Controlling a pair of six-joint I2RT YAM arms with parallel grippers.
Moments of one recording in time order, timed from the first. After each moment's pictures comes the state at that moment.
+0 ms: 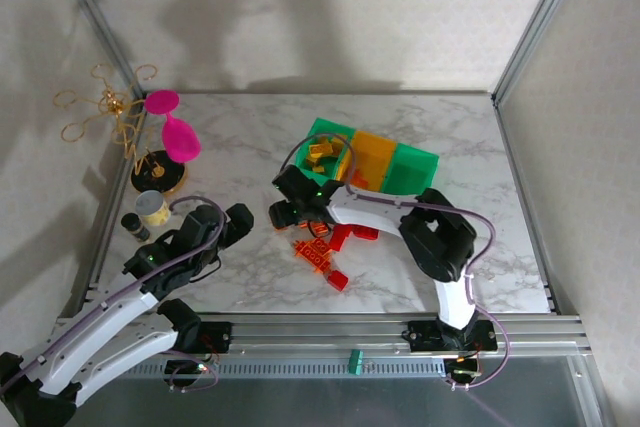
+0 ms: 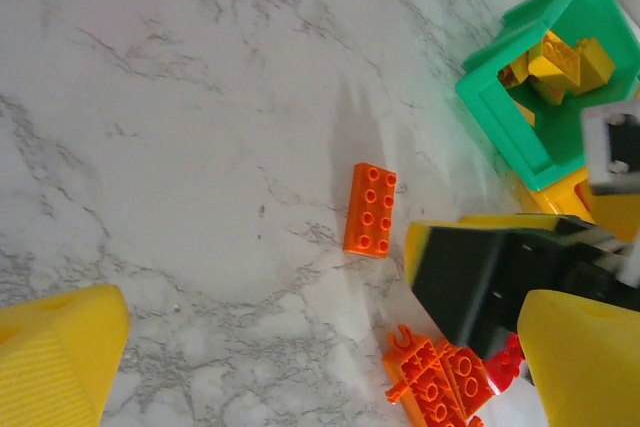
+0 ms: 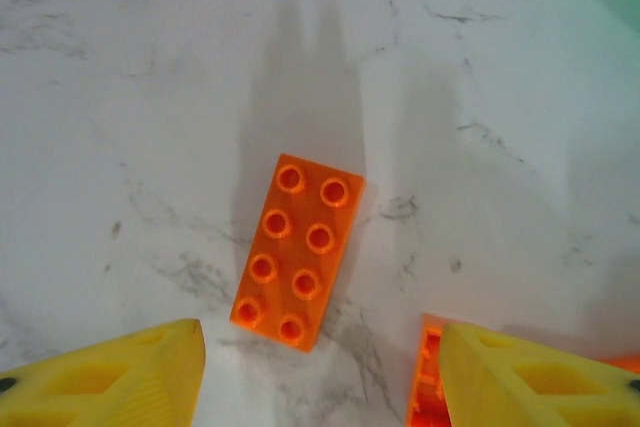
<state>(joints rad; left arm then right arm) -0.63 0.69 0.63 -0.73 -0.36 -1.10 0.98 1.98 1.40 -0.41 0.06 0.47</state>
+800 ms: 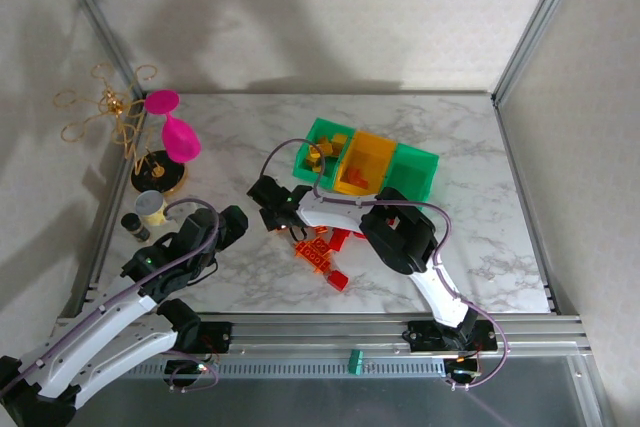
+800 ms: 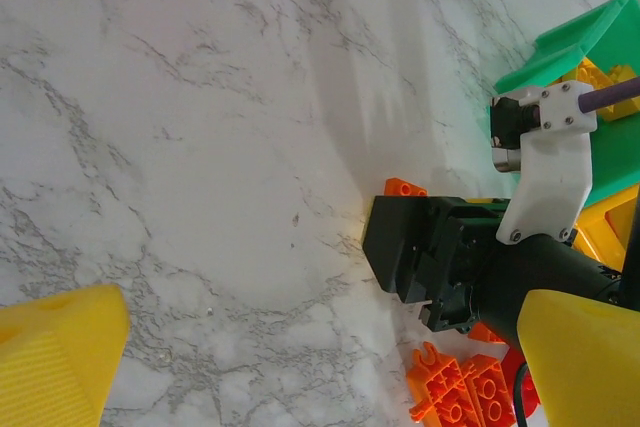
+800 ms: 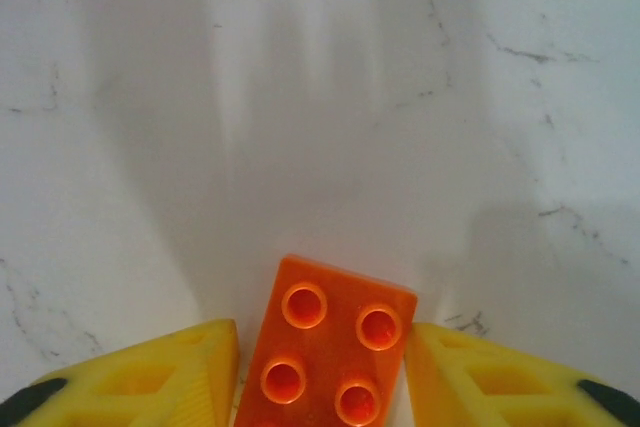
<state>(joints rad) -0.63 0.67 0.62 -0.77 -0.41 -1.14 1.04 2.21 1.60 -0.47 0.24 0.46</state>
